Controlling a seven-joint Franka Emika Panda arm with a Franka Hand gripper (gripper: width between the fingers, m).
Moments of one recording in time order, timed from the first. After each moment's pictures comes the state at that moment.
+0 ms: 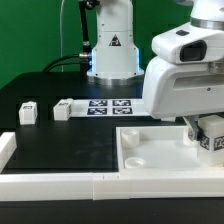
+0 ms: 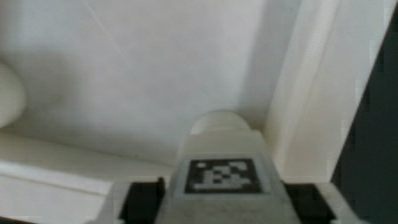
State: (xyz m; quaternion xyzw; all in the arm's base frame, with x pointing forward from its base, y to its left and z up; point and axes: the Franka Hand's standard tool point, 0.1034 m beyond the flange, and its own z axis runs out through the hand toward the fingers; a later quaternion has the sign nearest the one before) arm 0.622 0.117 0.065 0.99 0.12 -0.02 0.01
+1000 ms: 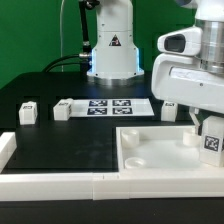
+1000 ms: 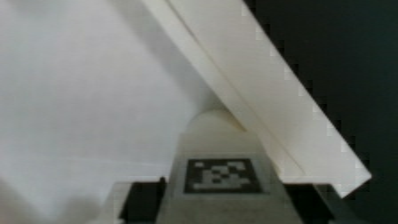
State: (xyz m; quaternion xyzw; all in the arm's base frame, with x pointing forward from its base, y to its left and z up) arm 0.621 0.127 0.063 0.92 -0.39 -0.01 0.00
